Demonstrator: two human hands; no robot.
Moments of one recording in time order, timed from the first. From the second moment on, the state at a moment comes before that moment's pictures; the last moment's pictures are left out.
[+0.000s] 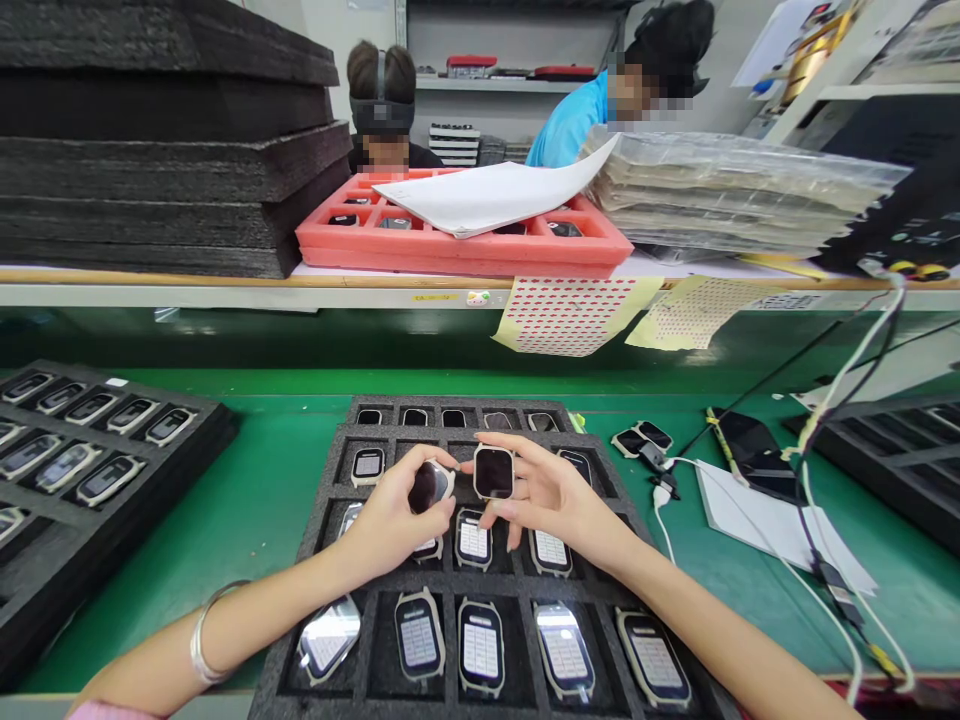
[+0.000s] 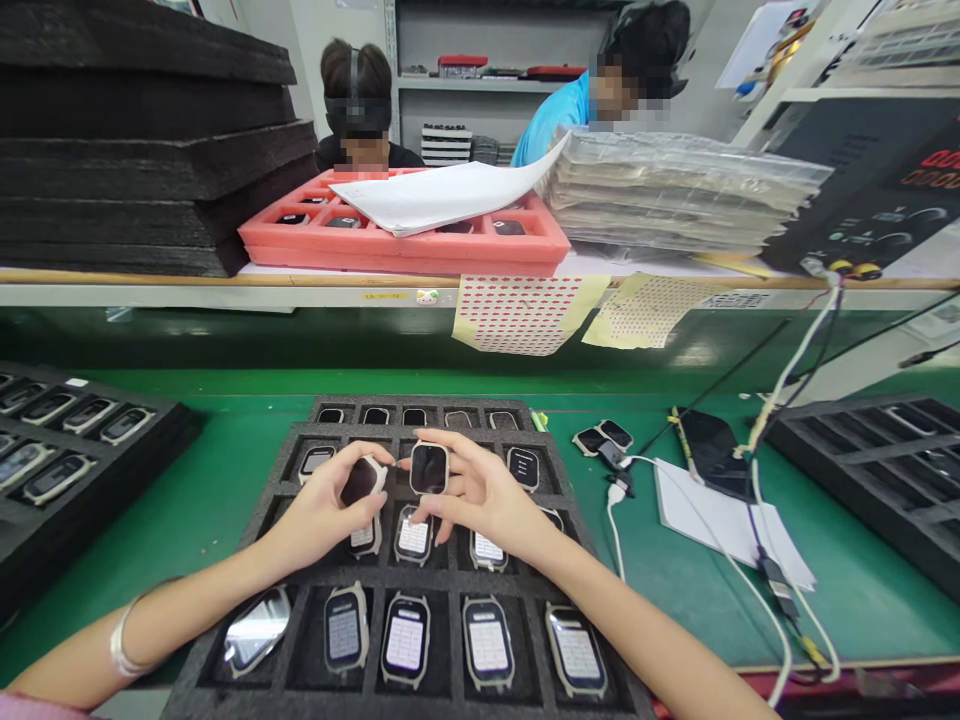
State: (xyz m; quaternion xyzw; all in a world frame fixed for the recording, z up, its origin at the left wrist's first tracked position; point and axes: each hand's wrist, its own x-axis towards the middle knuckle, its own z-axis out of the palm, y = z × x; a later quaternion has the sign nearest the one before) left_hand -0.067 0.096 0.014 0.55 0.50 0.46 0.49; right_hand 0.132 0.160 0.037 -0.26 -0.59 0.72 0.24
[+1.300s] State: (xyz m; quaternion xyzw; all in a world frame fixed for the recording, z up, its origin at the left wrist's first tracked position) left_hand -0.067 0.095 0.016 0.59 0.49 0.45 0.46; right_hand 0.131 0.159 0.040 -0.26 -0.59 0.72 0.25
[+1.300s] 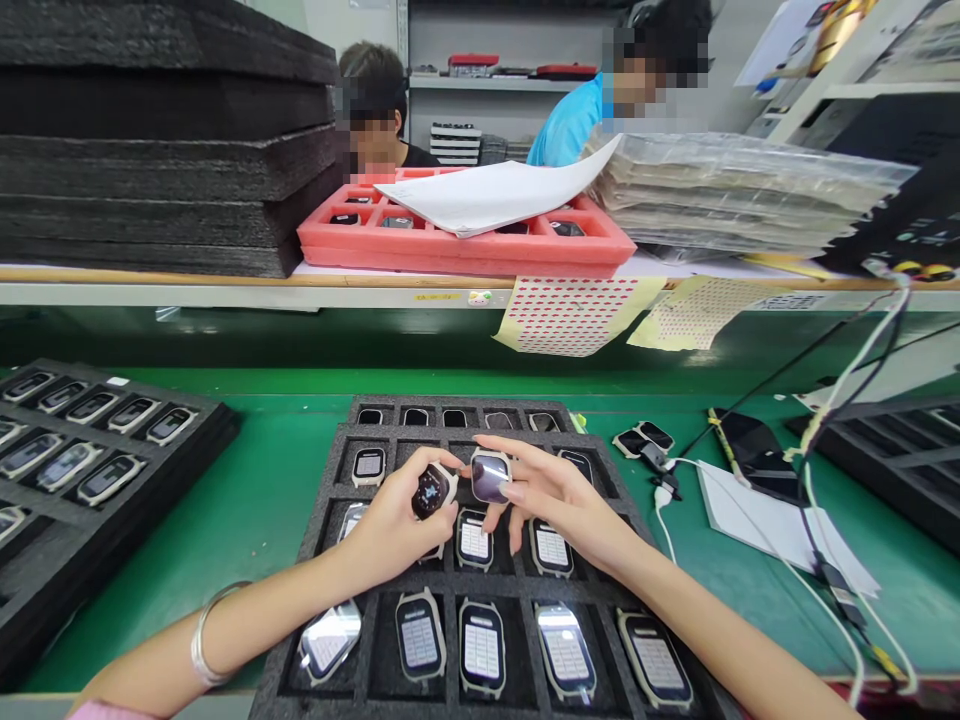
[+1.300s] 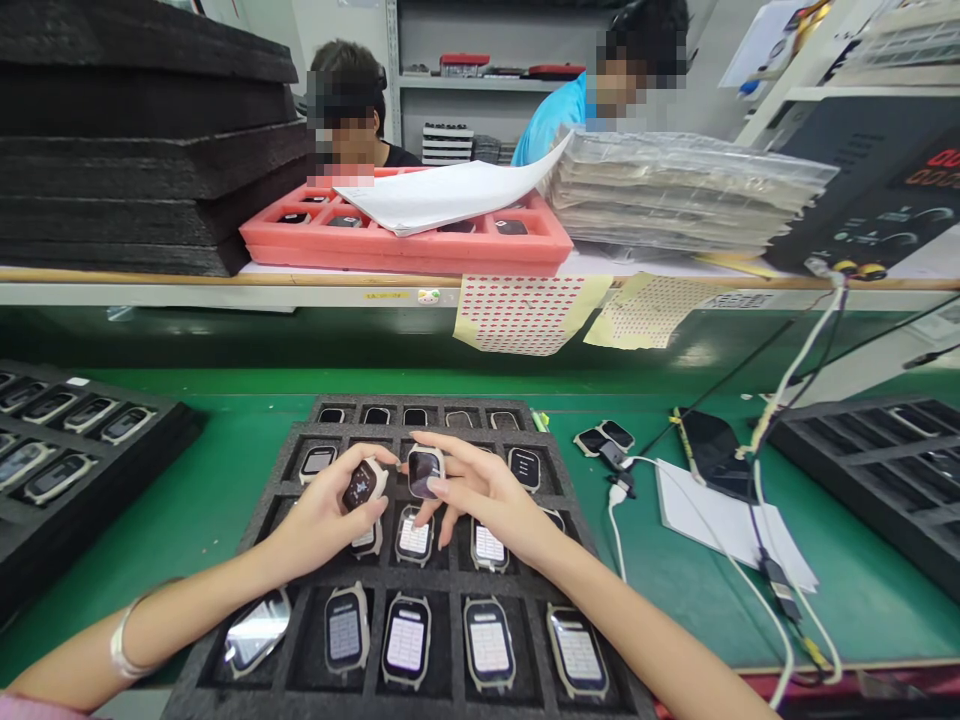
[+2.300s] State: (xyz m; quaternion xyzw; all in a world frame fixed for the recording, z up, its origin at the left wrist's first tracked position) left_hand -0.067 0.093 0.014 0.58 0.52 0.45 0.45; right_hand 0.136 0.167 0.029 -0.23 -0.58 0.75 0.23
